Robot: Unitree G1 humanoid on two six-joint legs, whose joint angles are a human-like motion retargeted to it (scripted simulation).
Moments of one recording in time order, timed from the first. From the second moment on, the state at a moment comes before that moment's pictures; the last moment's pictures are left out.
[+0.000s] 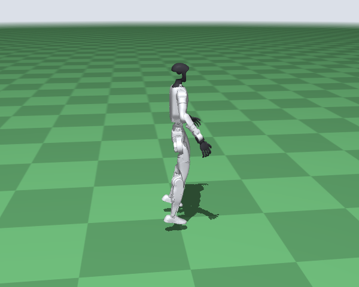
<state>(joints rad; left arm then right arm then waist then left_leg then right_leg) -0.01 0.59 -0.27 0.83 -0.33 -0.06 0.35 -0.03 -0.61 0.45 0.78 0.29 0.20 0.05 0.13 -0.06 0.09 -0.02 0.01 0.06 0.37 0.09 -0.08 0.08 -0.09 0.33 0.14 0.07 0.14</state>
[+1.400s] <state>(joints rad) -0.17 0.56 -0.52 0.62 -0.29 -0.05 0.40 0.04 -0.56 0.41 0.60 0.32 0.12 -0.22 -0.02 -0.03 0.52 -0.67 0.03 0.05 0.98 -0.54 0.25 -0.64 -0.01 0.18 0.90 -0.56 -0.03</state>
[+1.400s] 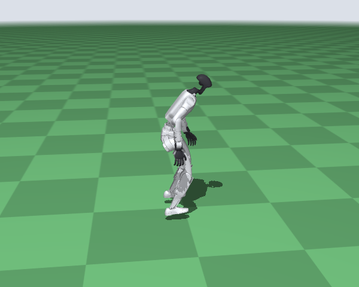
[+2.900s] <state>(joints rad) 0.11 0.61 -0.42 0.52 -0.08 -0.07 0.25 0.05 -0.49 0.40 0.64 0.46 0.09 -0.13 0.07 -0.07 0.19 -0.07 0.03 0.05 0.05 -0.13 -0.01 -0.09 -0.07 0.19 0.14 -0.21 0.11</state>
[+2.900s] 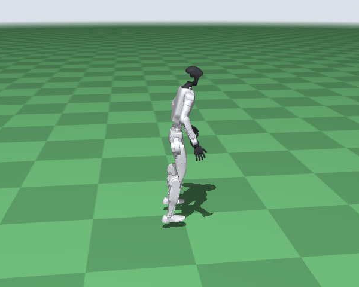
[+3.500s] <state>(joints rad) 0.39 0.68 -0.48 0.08 -0.68 0.07 0.20 0.40 -0.70 0.45 0.03 0.58 0.27 0.13 0.06 -0.05 0.16 -0.04 -0.01 0.08 0.06 -0.16 -0.02 -0.07 -0.11 0.22 0.15 -0.20 0.13</state>
